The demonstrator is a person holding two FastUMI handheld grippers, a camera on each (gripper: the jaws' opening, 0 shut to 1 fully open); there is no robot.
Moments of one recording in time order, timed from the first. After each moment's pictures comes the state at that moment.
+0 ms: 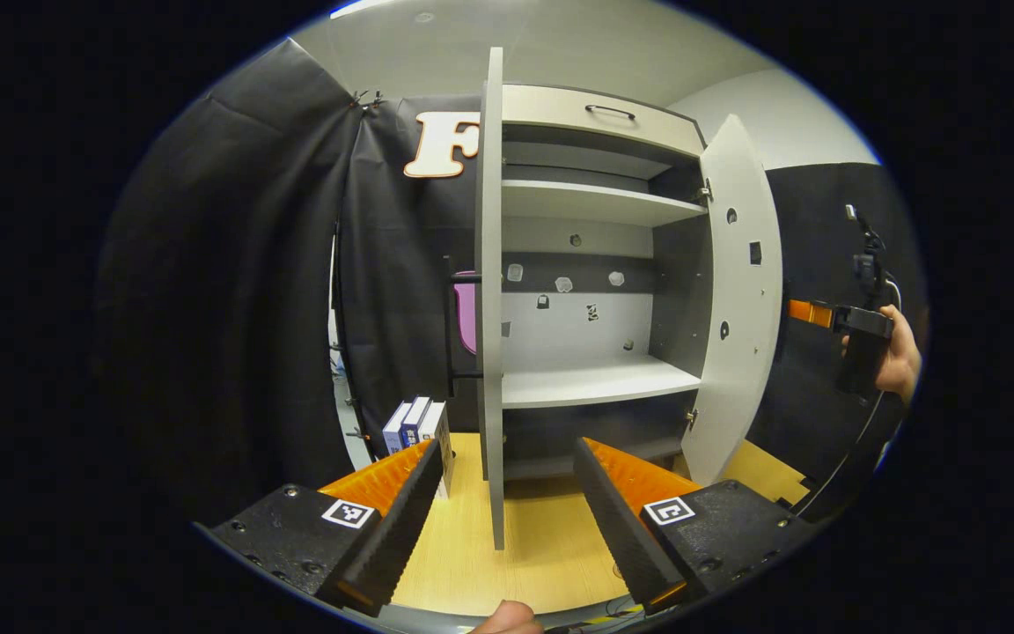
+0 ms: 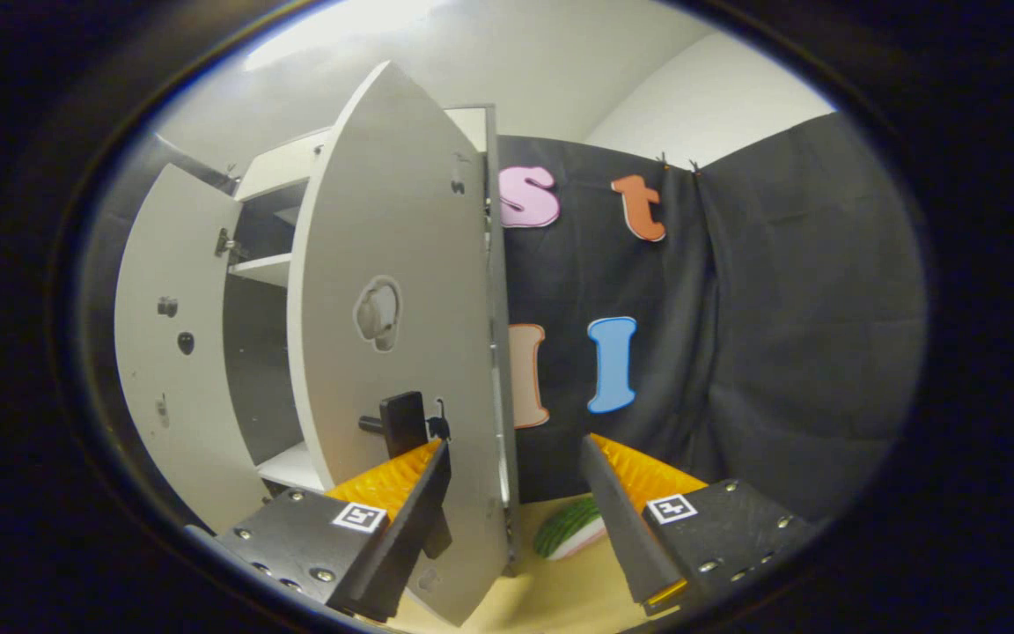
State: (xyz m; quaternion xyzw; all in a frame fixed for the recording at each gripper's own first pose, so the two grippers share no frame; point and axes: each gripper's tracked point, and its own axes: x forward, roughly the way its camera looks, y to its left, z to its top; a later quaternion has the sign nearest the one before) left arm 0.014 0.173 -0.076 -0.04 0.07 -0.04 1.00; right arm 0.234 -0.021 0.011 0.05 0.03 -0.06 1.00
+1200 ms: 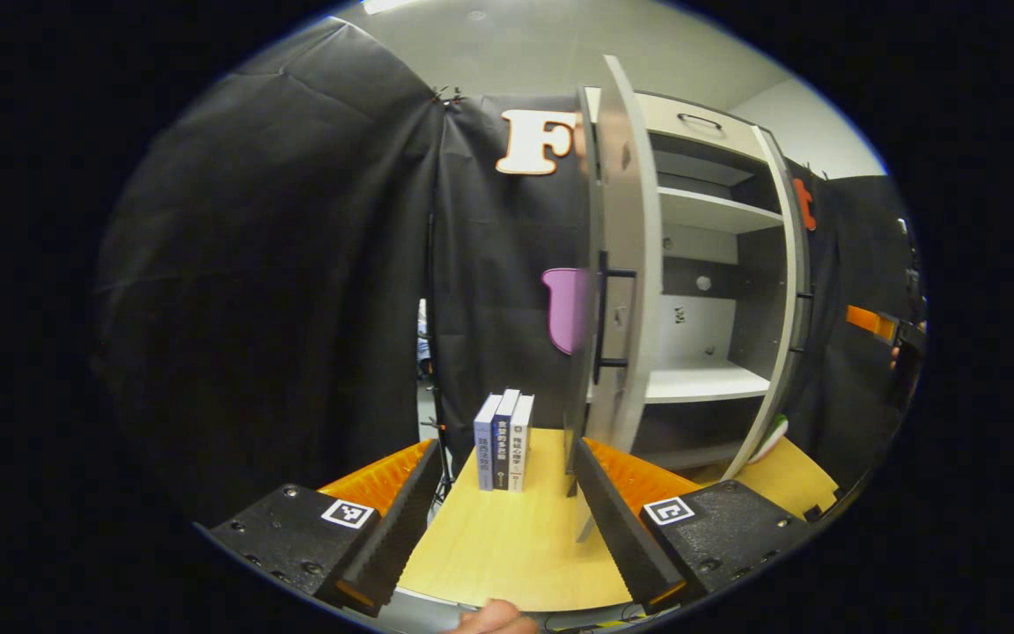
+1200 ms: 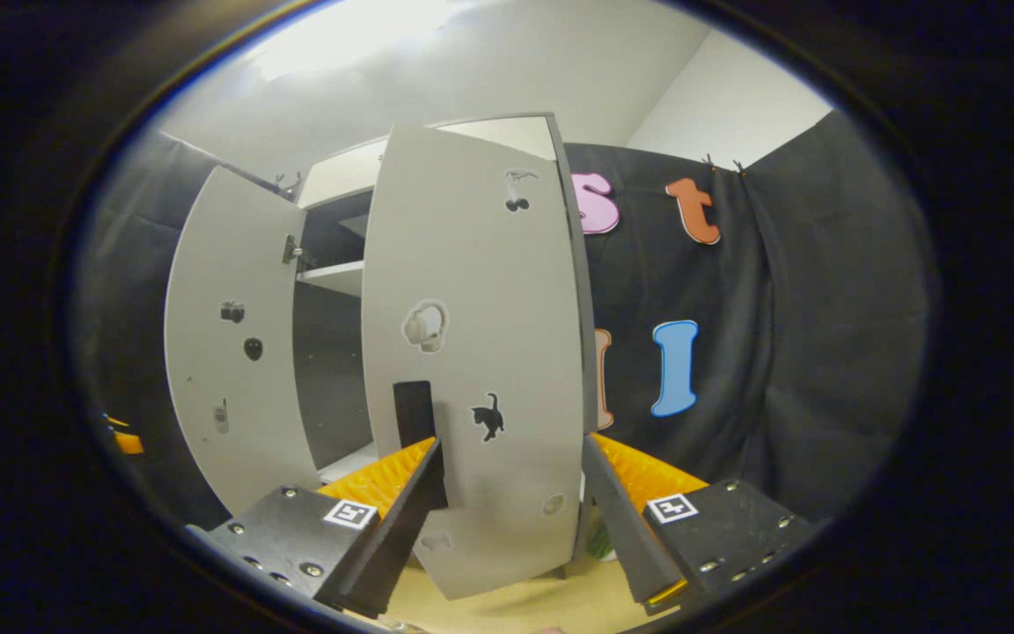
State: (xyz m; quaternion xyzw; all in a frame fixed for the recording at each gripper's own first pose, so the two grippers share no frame) left arm -0.002 0.295 -0.097 -0.06 0.09 0.09 0.99; right arm 0.208 0.039 0.020 0.04 0.01 0.02 1.00
